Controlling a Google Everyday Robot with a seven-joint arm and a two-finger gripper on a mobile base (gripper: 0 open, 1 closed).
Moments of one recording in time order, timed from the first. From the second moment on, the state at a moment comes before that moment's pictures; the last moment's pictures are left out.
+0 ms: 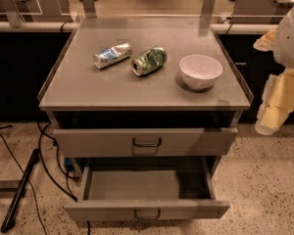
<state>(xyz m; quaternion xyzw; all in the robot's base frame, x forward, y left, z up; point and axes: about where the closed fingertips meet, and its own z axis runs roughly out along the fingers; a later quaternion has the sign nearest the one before) 0.438 -0.217 0.977 -0.60 0.78 -0.04 0.16</state>
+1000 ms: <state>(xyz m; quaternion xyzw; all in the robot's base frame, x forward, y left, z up) 0.435 -0.214 0.960 -0.60 0.78 -0.03 0.17</state>
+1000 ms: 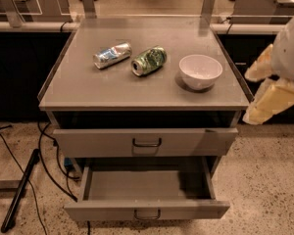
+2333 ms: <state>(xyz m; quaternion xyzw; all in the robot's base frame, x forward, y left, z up) 0.401 -0.187 0.807 -0.57 0.80 0.05 0.17</state>
